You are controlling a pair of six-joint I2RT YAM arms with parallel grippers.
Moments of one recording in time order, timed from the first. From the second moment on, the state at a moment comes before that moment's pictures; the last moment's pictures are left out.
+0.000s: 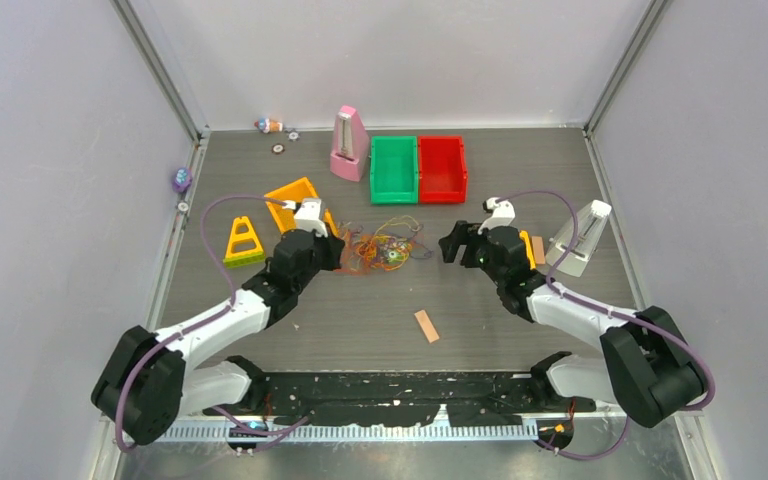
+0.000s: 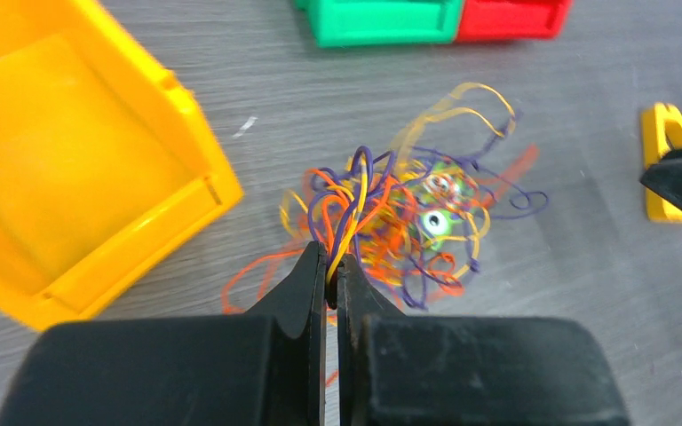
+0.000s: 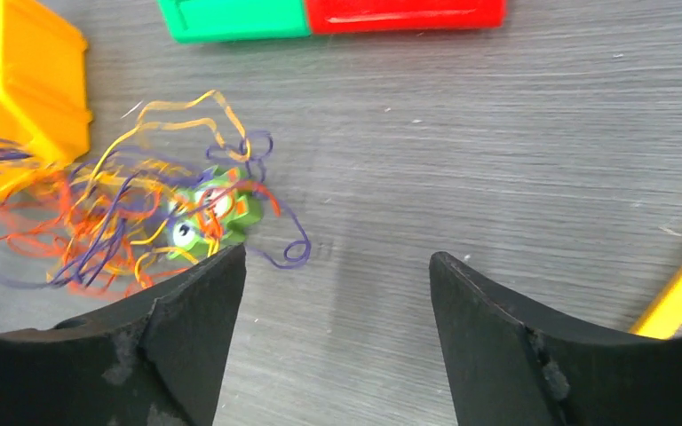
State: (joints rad) left arm -0.57 1.13 0.51 0.27 -0.21 -0.39; right arm 0.47 1.23 0.45 0.40 0.13 0.43
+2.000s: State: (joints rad) left arm -0.54 0.99 0.40 0.26 -0.40 -0.48; right arm 0.66 1.48 0.68 0.33 0.20 0.31
